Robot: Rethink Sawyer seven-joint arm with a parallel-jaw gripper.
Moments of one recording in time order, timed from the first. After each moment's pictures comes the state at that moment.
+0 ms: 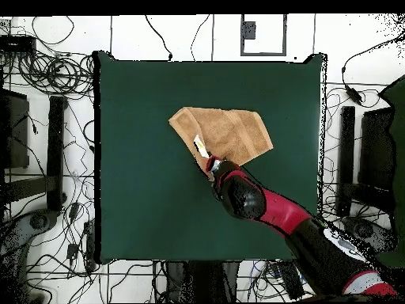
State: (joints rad) arm -0.73 -0.45 0.44 1.95 -0.17 -0.08 1.71
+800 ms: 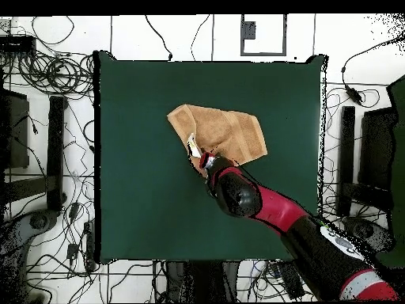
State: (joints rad) arm -0.73 -0.48 0.48 1.97 -0.13 -0.08 1.71
